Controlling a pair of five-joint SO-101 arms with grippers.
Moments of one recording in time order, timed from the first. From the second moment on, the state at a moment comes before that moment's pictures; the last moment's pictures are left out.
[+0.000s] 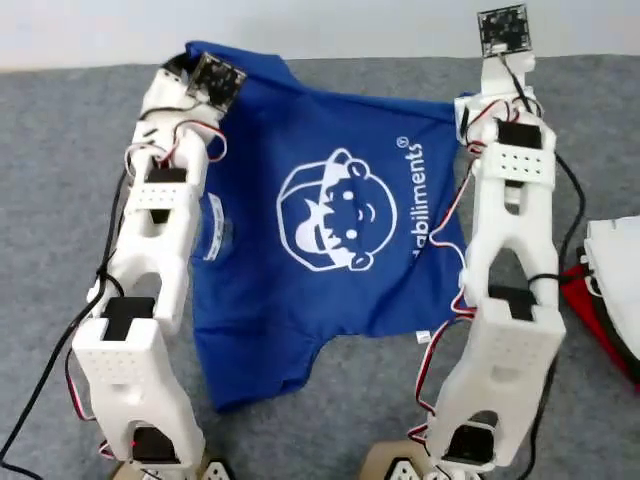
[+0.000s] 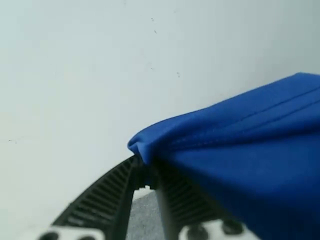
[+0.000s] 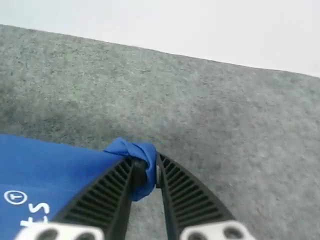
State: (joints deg) left arm -4.4 26.3 -1.5 -2.0 -27.3; right arm 6.0 35.3 -33.1 43.3 15.0
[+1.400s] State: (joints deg) left arm 1.5 7.8 -21.3 98.9 -52.6; right arm 2.5 34.3 -47.8 100.4 21.9
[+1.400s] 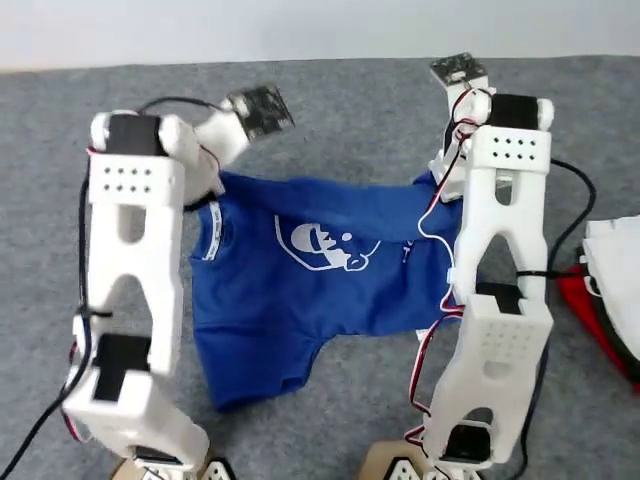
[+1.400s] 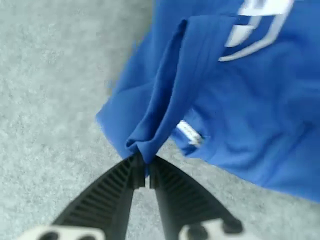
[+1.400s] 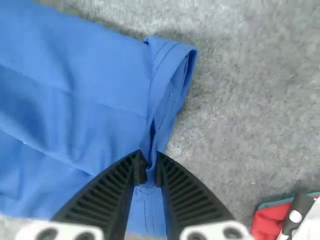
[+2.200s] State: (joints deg) left arm 3.8 -25.7 29.4 98.9 -58.2; right arm 2.5 14.9 -9.8 100.4 25.4
